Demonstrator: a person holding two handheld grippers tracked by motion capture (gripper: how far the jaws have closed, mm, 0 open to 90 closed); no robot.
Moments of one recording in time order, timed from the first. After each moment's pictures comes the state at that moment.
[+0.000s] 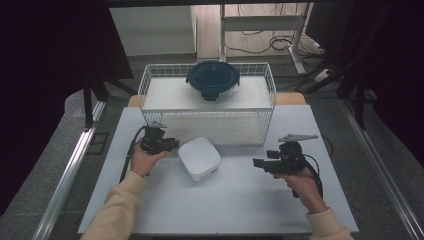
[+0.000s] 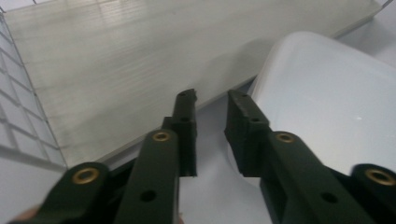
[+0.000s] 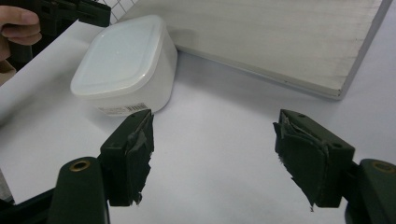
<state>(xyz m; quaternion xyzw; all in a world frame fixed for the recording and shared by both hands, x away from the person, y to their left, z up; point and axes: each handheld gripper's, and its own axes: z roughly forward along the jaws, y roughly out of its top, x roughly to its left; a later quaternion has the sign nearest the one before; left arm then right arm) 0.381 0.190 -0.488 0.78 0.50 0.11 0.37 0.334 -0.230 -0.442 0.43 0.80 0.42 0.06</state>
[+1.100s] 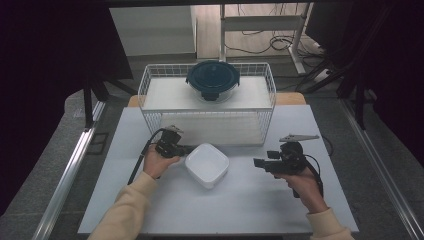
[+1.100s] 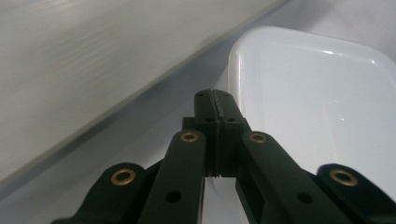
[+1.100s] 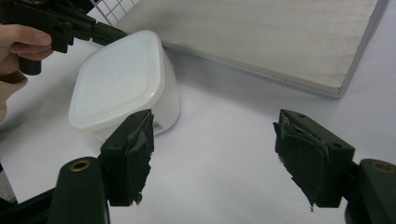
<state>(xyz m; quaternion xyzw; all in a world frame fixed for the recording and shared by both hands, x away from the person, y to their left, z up) 0.380 0.147 -0.492 0.82 0.43 0.04 0.37 0.335 -0.232 -0.443 0.43 0.79 0.42 0.05</state>
